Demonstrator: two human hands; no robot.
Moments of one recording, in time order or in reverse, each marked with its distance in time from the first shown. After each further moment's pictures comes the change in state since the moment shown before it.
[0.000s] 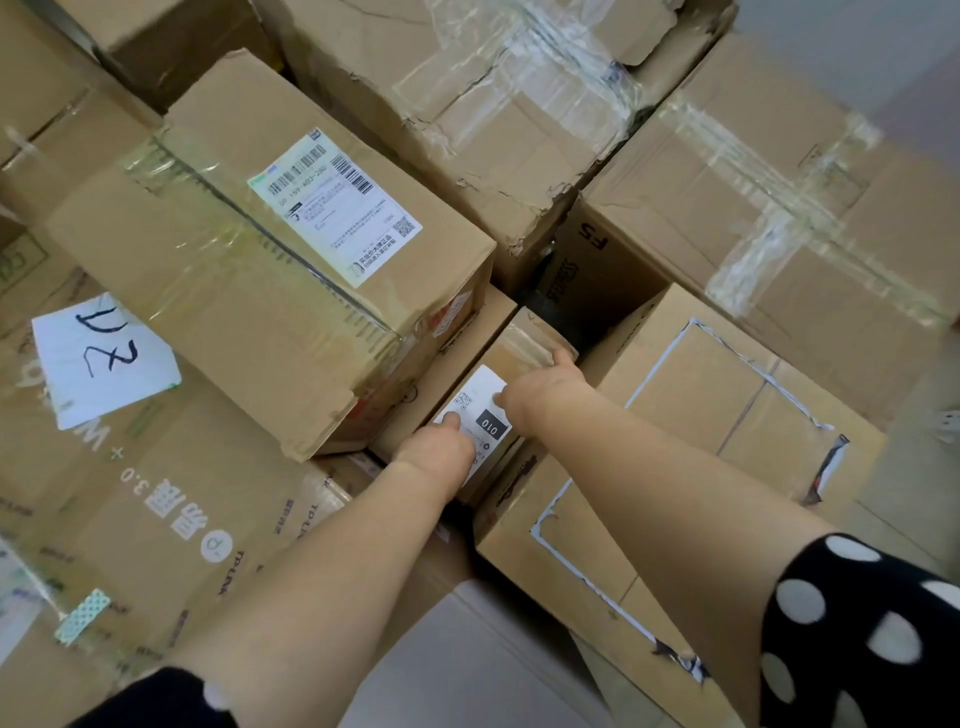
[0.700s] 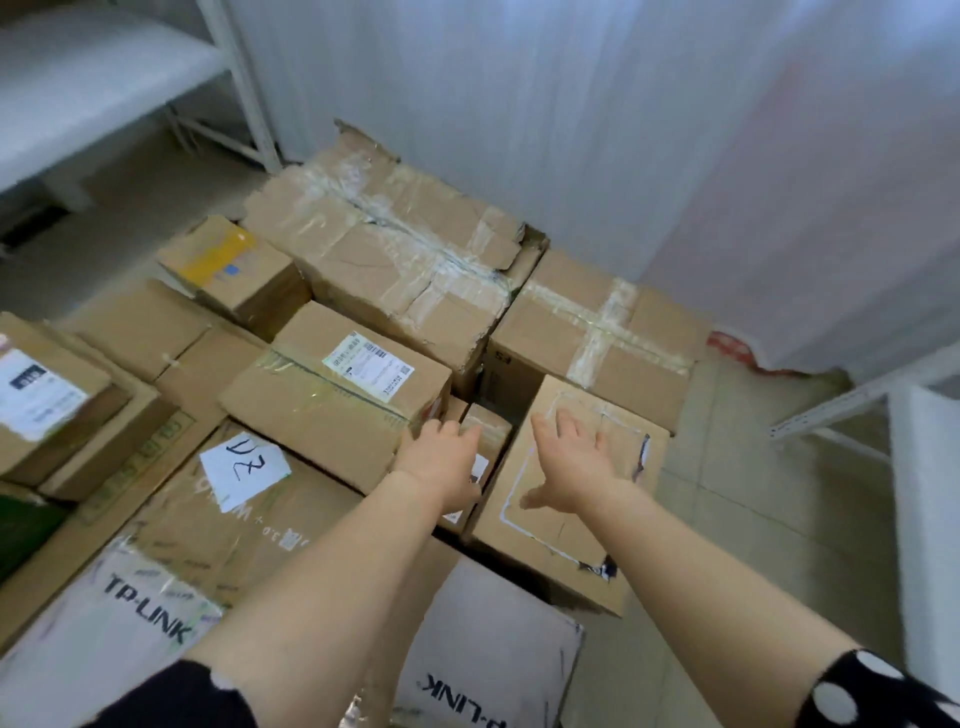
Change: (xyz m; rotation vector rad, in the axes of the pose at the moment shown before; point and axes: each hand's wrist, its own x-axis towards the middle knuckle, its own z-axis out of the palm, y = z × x) left_hand -0.231 0.007 -0.101 0.037 0.413 0.168; right_hand -0.283 -0.013 -0.003 0.611 0.432 0.361
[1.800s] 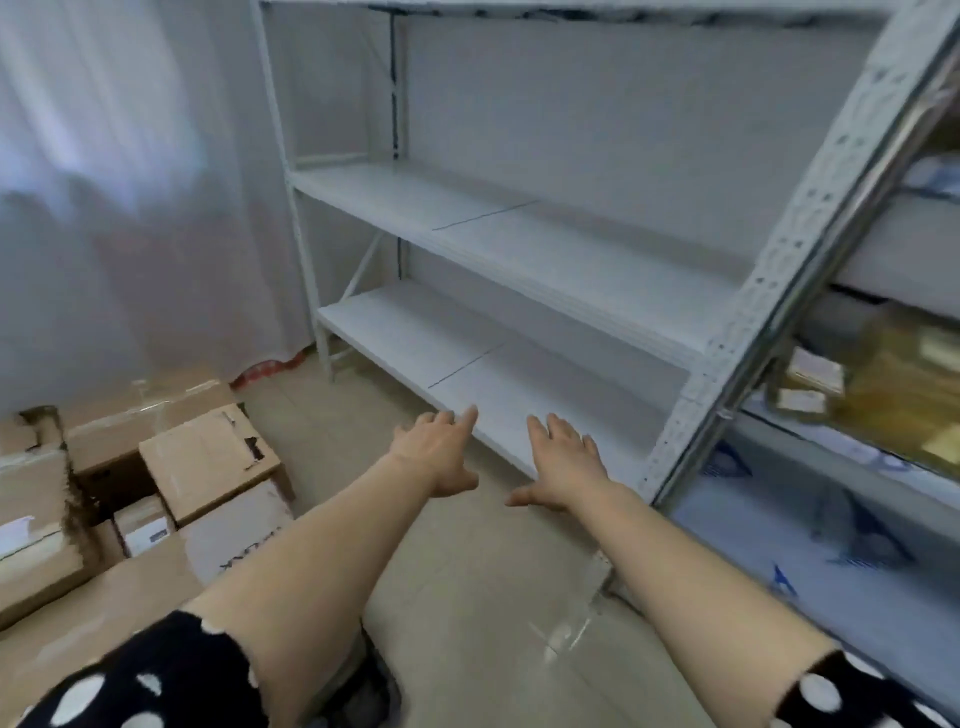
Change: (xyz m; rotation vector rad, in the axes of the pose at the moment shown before) left_hand -0.658 0.156 0.102 0.518 0.162 1.147; right_hand -0.785 -0.199 0.221 0.591 0.444 1.096
